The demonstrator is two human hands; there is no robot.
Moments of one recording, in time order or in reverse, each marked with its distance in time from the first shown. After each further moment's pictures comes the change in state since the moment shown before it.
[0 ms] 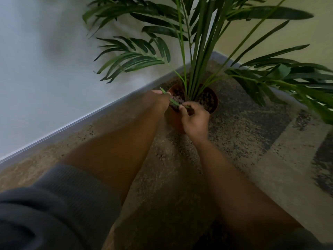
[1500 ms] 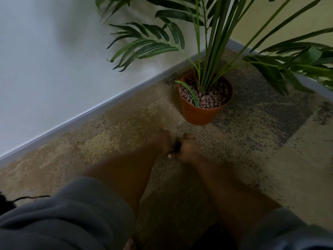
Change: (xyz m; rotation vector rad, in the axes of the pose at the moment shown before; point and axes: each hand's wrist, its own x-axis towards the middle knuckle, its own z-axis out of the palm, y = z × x) left_hand -0.050 -0.133 -0.073 1.097 -0.548 0.241; right_hand -0.090 0.056 0.050 -0.568 -0.942 0.237
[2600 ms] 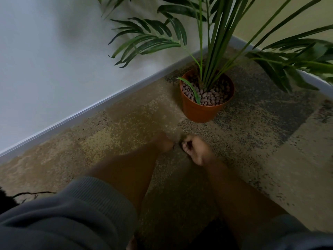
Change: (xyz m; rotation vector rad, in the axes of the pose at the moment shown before) left_hand -0.013 -0.003 0.003 -0.303 -0.095 -0.099; right_hand -0.026 0.005 -0.017 1.602 -0.045 0.339
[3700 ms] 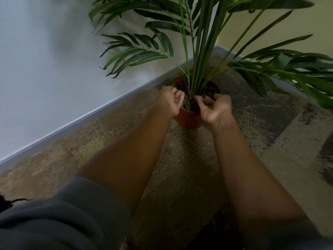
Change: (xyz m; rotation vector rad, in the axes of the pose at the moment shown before) left_hand -0.013 0.163 -0.072 -1.616 0.067 -0.055; right_hand -0.027 -0.152 0.013 0.748 0.009 -0.296
